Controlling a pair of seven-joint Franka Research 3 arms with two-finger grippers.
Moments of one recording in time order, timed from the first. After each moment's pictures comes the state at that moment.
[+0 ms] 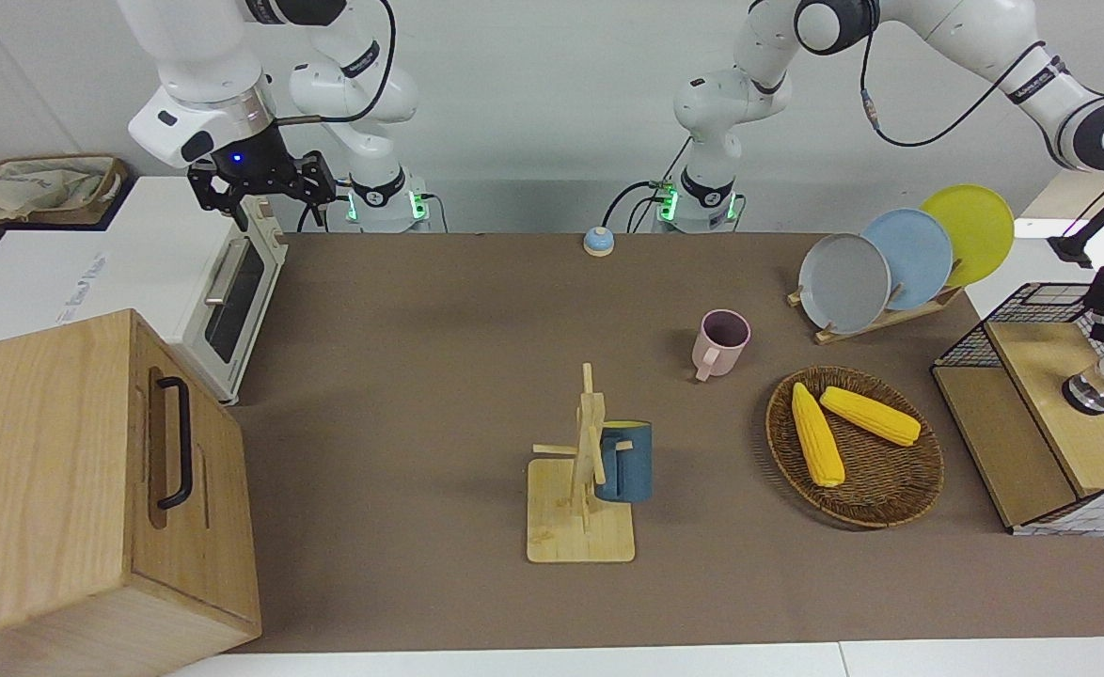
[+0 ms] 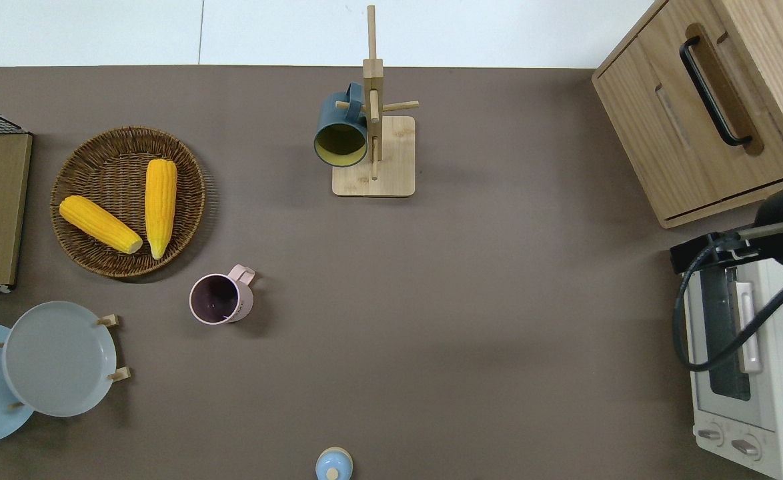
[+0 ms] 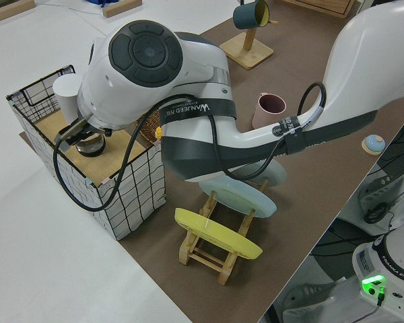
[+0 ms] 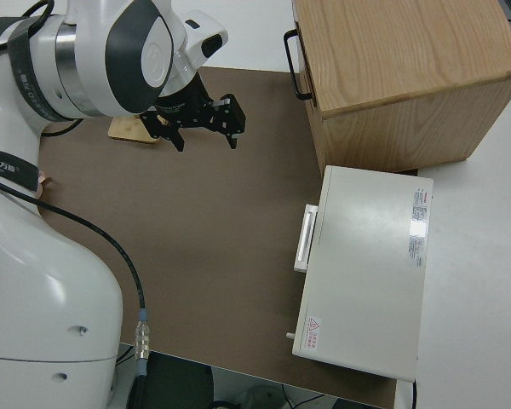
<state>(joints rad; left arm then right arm) 0.26 0.34 0.42 -1.55 -0.65 2.22 0.92 -0.12 0.04 0.20 -1.46 -0.06 1.39 -0.05</state>
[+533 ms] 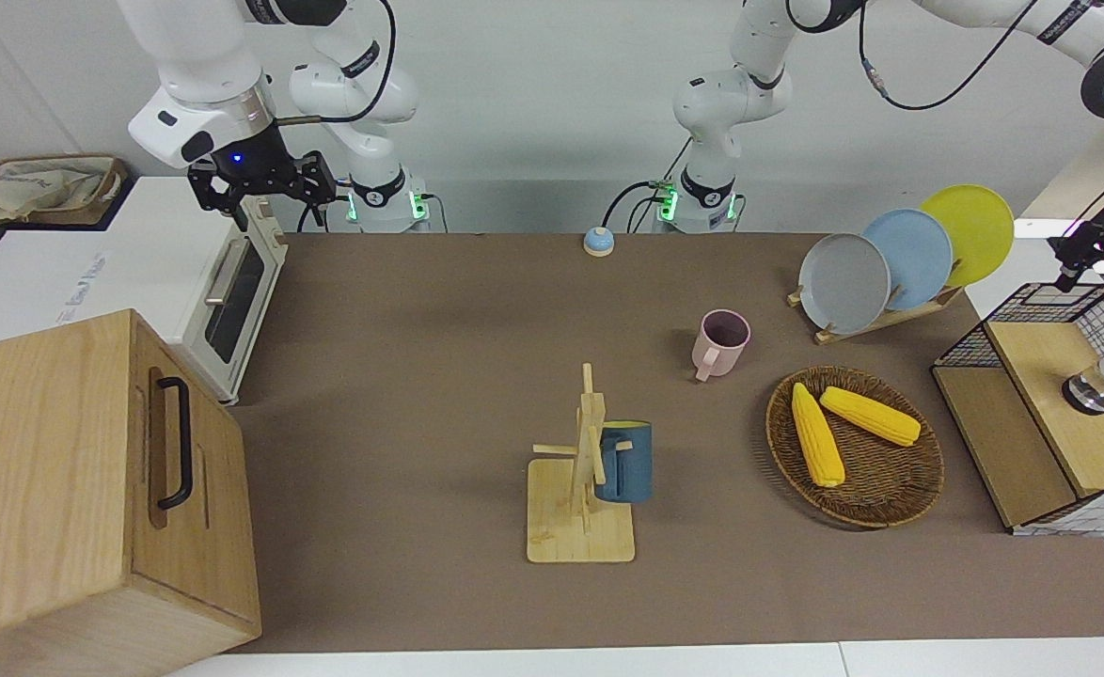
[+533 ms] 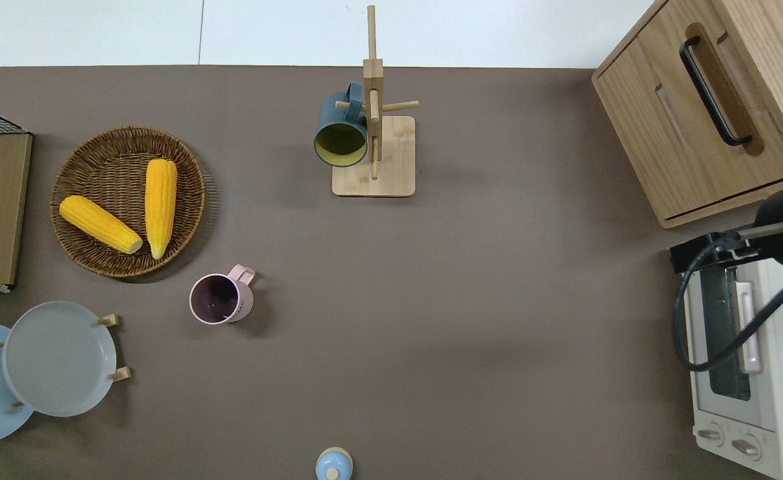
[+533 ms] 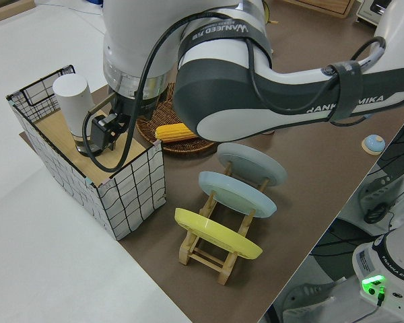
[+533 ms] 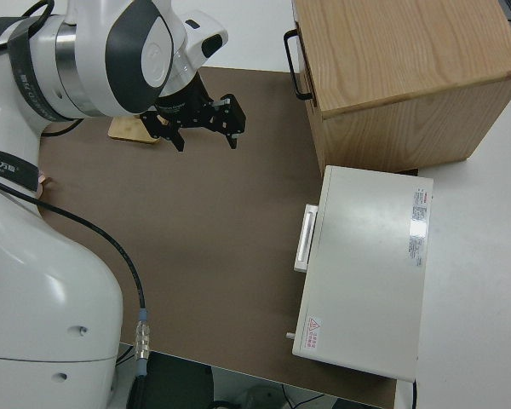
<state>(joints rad) 0.23 0.22 0.41 -1.51 -0.28 1.90 0.64 -0.12 0.04 0.20 -1.46 -0.06 1.39 -0.05</state>
